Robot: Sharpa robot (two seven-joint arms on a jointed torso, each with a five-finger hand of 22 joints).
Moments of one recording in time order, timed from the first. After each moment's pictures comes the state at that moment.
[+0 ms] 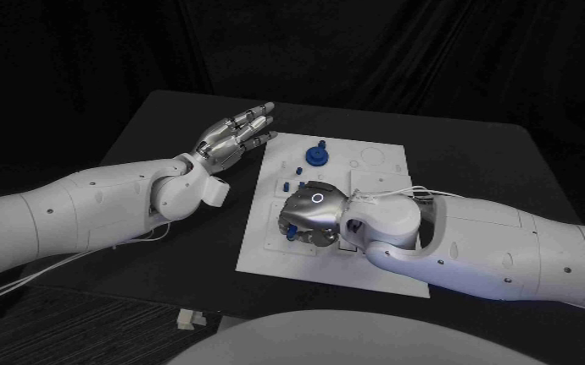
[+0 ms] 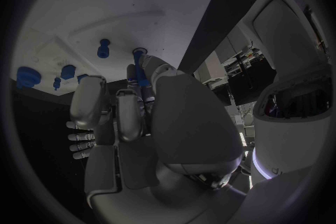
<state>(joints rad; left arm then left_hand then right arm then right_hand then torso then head) 1.12 -0.84 -0.21 1.31 -0.03 0.19 0.68 1.44 0.21 -0.20 0.22 0.48 0.25 0.06 0.04 0.03 0.01 0.05 0.14 0.02 0.00 0.13 0.00 0.00 0.16 0.01 0.28 0.01 0.06 1.11 -0.55 -0.20 1.63 -1.96 -0.16 -0.05 1.56 -0.14 0.33 0.12 0.31 1.09 0.13 0.13 0.21 1.16 0.07 0.16 0.07 1.47 -0.01 1.38 1.22 0.09 1.44 0.09 1.14 1.31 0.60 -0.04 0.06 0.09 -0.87</state>
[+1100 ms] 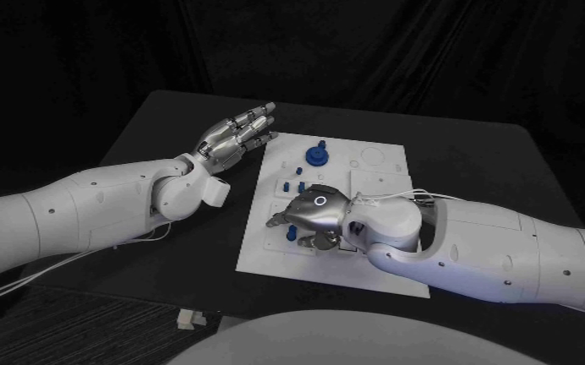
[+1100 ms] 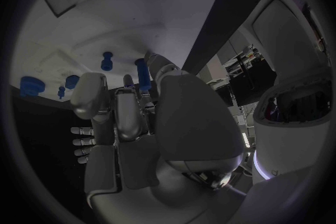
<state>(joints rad) 1.12 -0.84 -0.21 1.31 -0.03 0.19 0.68 1.43 0.21 -0.20 0.22 0.49 0.25 0.06 0.04 0.03 0.01 0.05 0.14 0.02 0.00 0.13 0.00 0.00 0.16 0.01 0.28 0.01 0.06 1.09 -0.56 -0.21 1.62 -1.96 -0.15 -0.06 1.50 -0.17 0.24 0.11 0.22 0.61 0.03 0.06 0.08 0.87 0.12 0.07 0.07 1.47 0.00 1.36 1.16 0.09 1.41 0.11 1.06 1.31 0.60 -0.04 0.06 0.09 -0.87</state>
